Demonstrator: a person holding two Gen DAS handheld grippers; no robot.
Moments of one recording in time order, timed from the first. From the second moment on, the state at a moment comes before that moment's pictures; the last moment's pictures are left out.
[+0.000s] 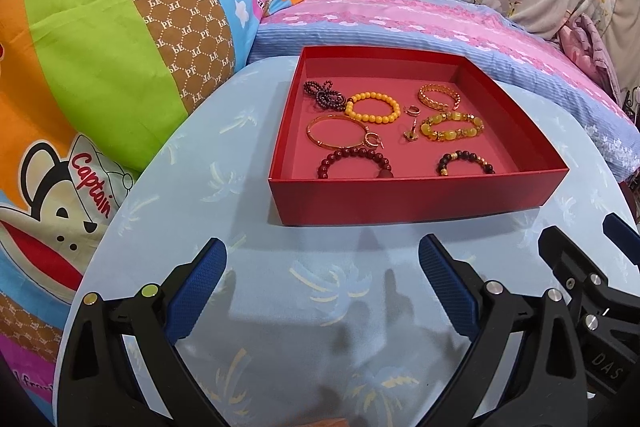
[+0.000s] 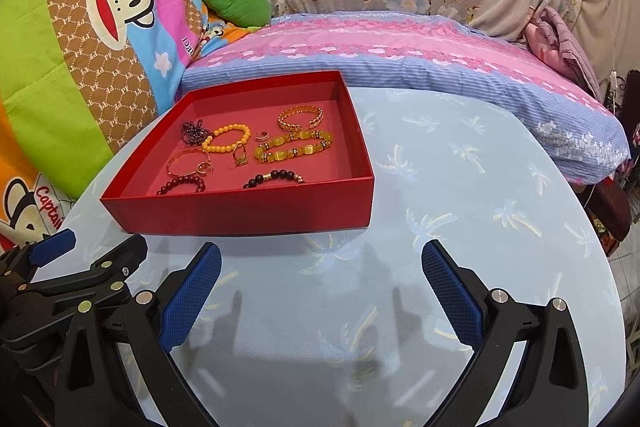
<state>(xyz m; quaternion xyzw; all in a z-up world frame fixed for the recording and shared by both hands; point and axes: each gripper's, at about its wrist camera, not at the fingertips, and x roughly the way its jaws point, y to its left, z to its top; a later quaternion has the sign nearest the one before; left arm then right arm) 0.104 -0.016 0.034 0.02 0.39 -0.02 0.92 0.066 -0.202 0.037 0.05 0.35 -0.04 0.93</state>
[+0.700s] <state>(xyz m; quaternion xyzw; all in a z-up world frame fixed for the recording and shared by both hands) 0.103 -0.015 0.037 0.02 0.38 -0.02 0.92 0.066 -0.202 0.037 0.05 0.35 -0.04 0.93</state>
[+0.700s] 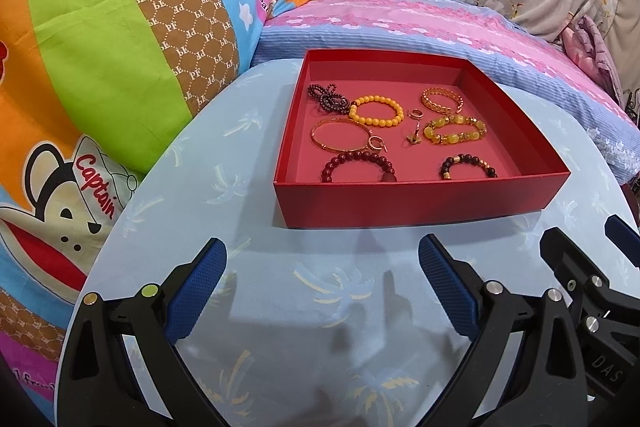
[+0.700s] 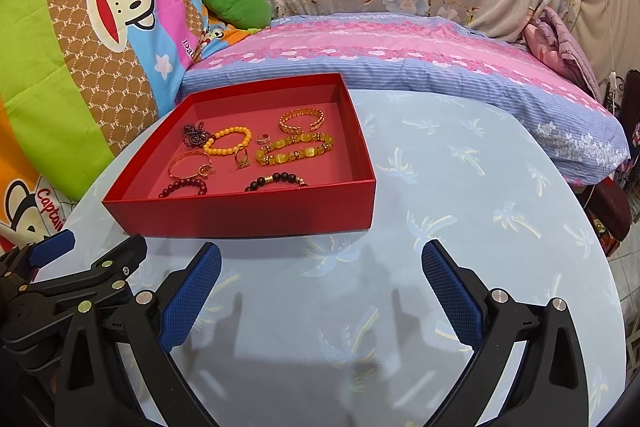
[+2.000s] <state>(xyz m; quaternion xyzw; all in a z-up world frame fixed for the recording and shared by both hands) 0.101 -0.016 0.039 0.02 0.38 -0.01 0.92 0.065 -0.202 0.038 0.05 0.35 -0.04 0.94</state>
